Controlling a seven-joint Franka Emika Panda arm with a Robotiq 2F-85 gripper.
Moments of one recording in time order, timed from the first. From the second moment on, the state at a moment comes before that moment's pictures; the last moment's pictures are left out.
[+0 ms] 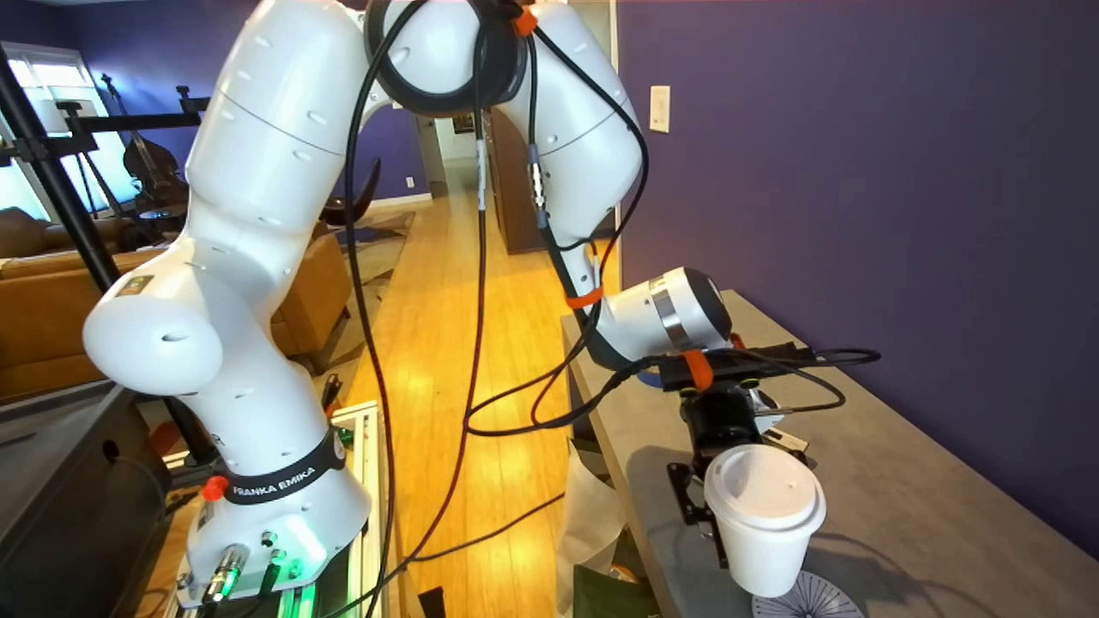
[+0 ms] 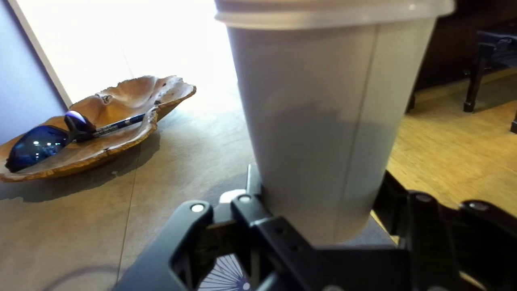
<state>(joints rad) -0.12 0.68 -0.02 -1.99 -1.24 1.64 -0.25</state>
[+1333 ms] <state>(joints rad) -0.15 0.79 -0.03 -1.85 -1.24 1.72 -0.34</state>
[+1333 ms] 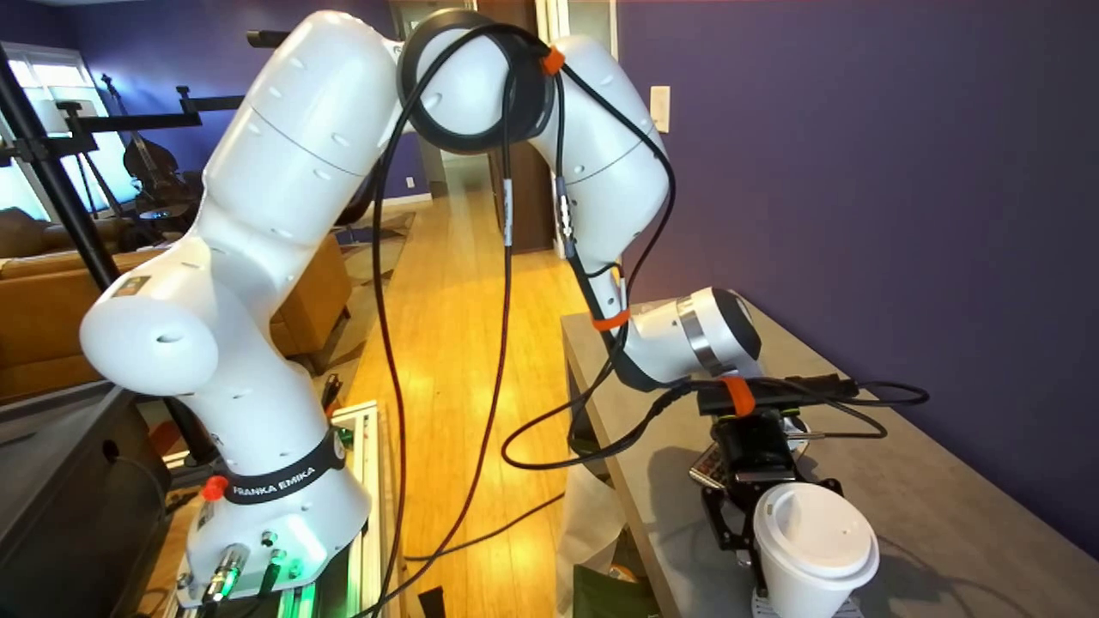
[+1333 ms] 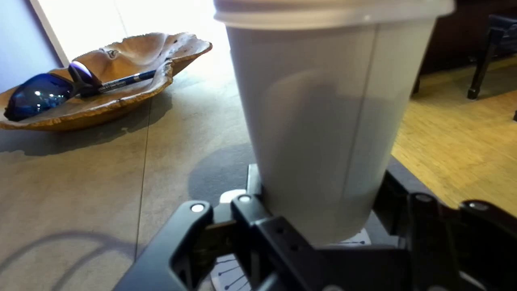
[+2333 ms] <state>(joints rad) -0.17 0.84 -0.04 -1.78 -1.24 1.74 -0.45</state>
